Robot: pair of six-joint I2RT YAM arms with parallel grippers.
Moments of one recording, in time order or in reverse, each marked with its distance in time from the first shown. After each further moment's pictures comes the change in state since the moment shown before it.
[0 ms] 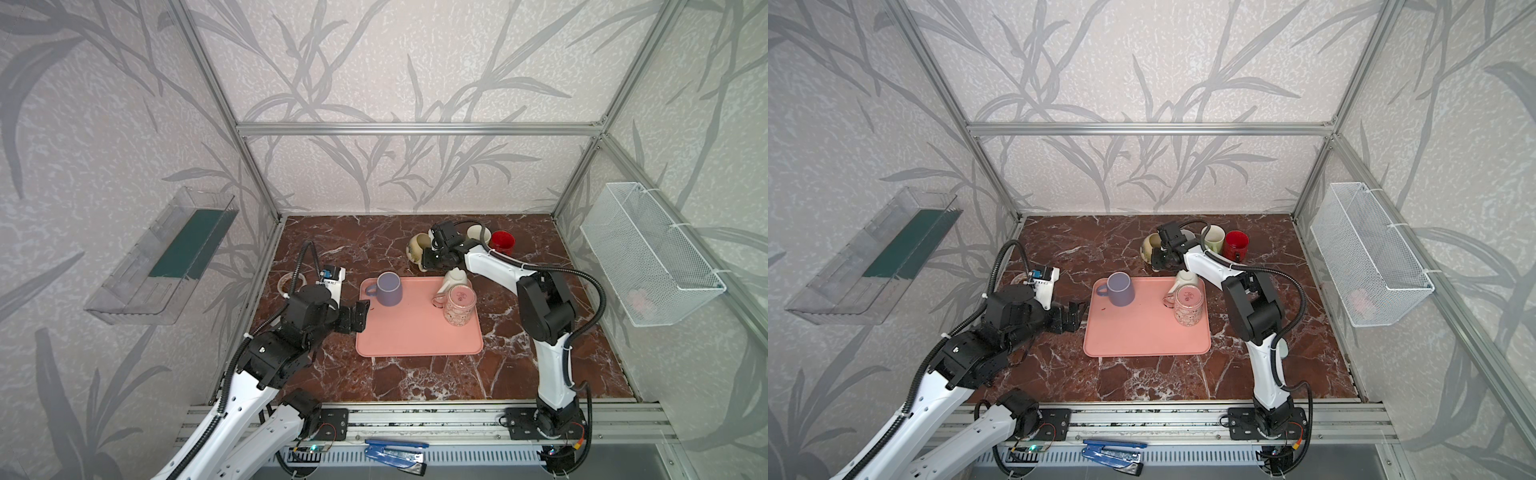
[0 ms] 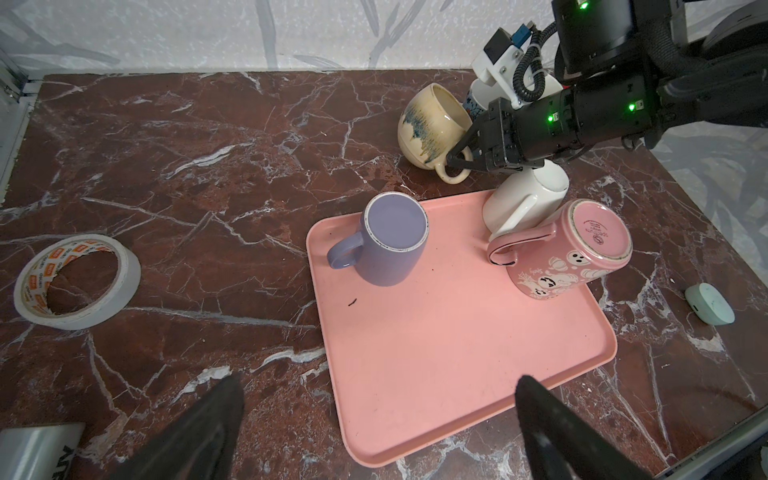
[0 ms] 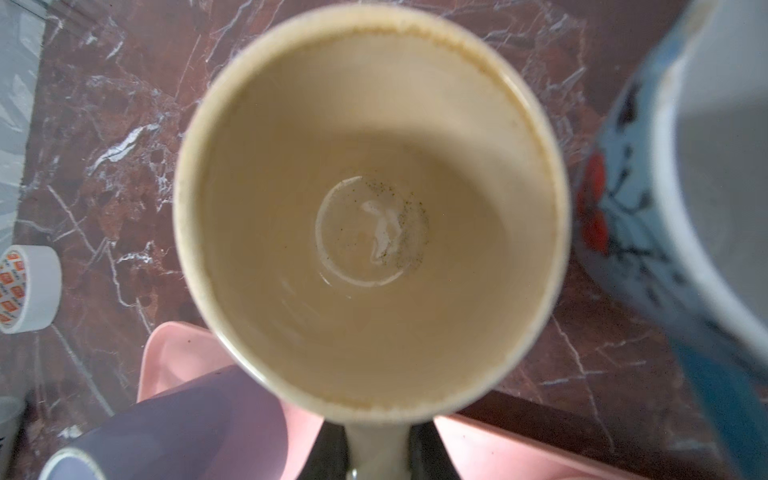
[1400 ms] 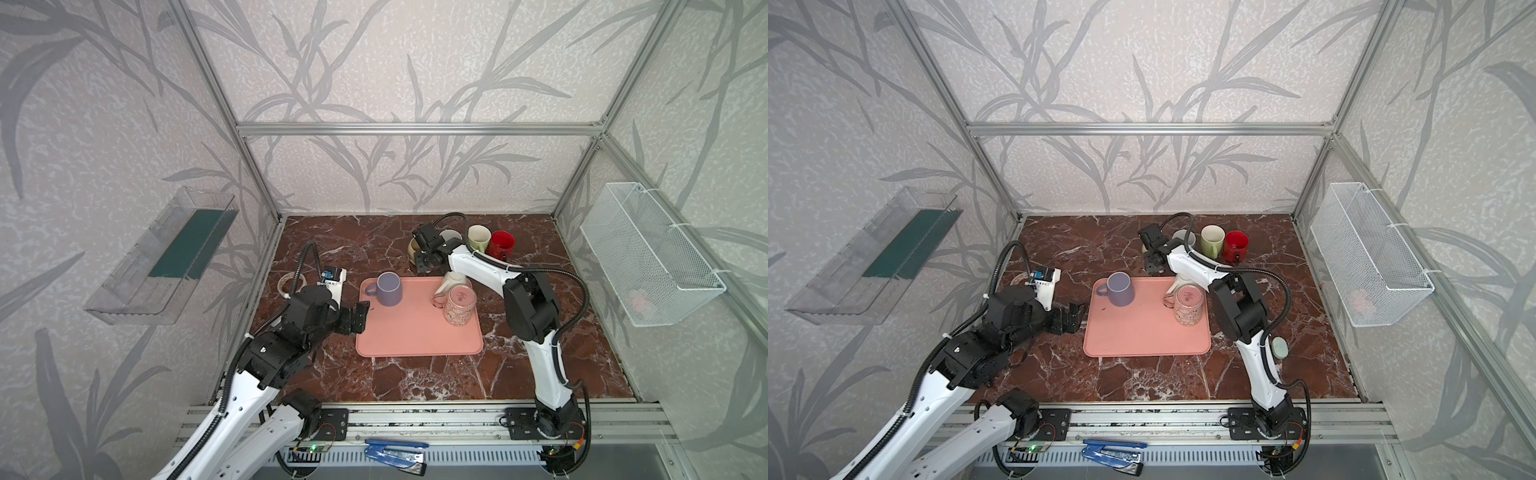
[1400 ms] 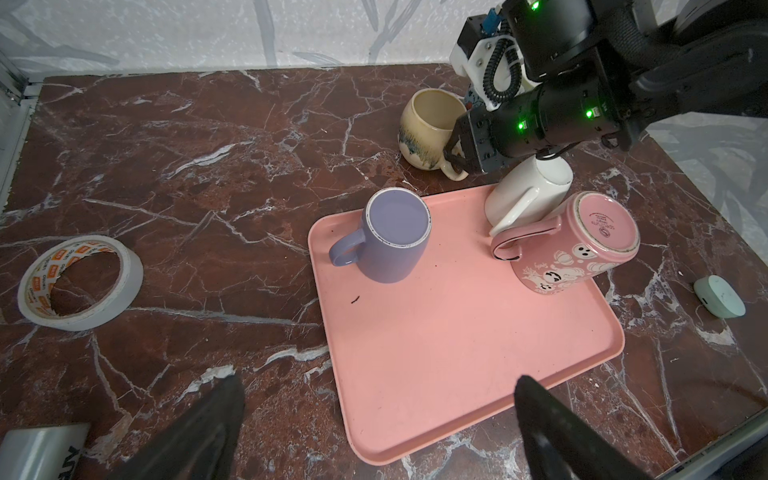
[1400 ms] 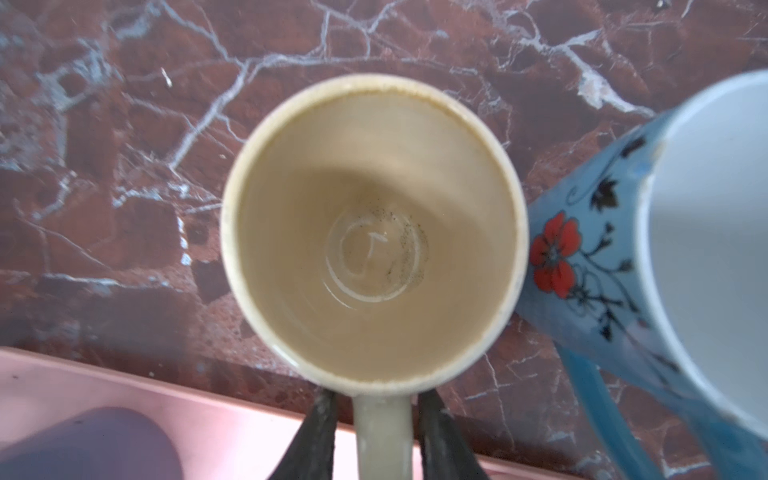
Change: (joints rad) left arm 0.000 0.012 -0.007 0.001 0.001 0.017; right arm 0.085 0.081 0.145 -0.134 0.322 -0.151
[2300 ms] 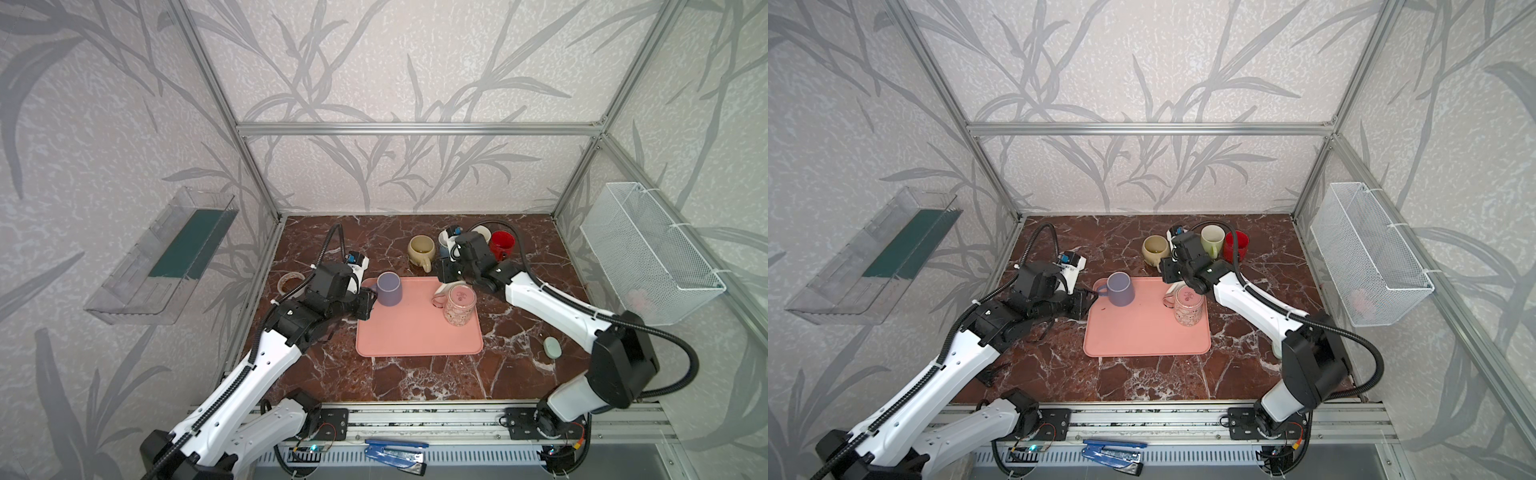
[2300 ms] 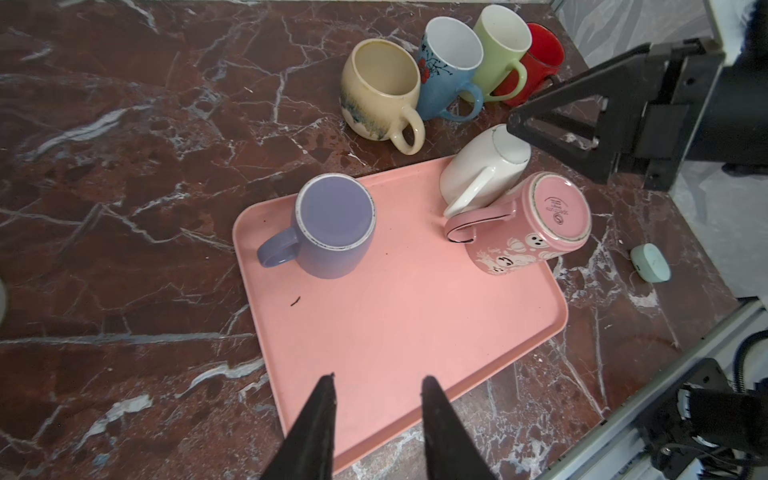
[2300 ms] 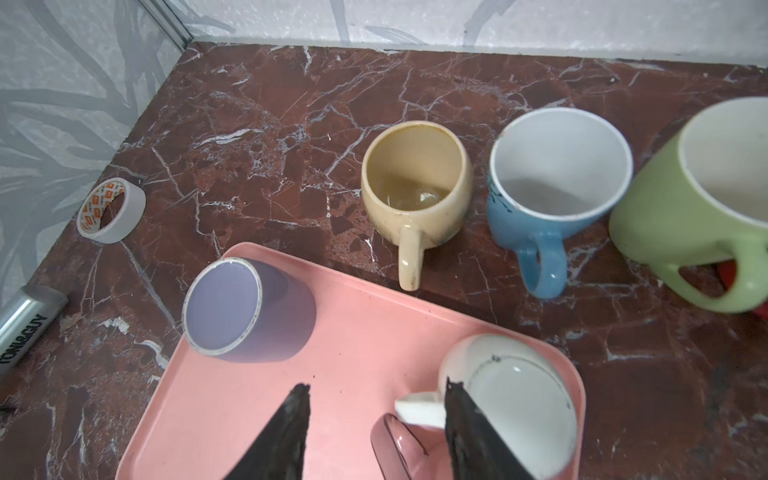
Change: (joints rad) left arm -0.002 0.296 0.138 0.036 0.197 -0.028; right arm -0.048 -0.686 -0.637 0.242 -0.233 -0.006
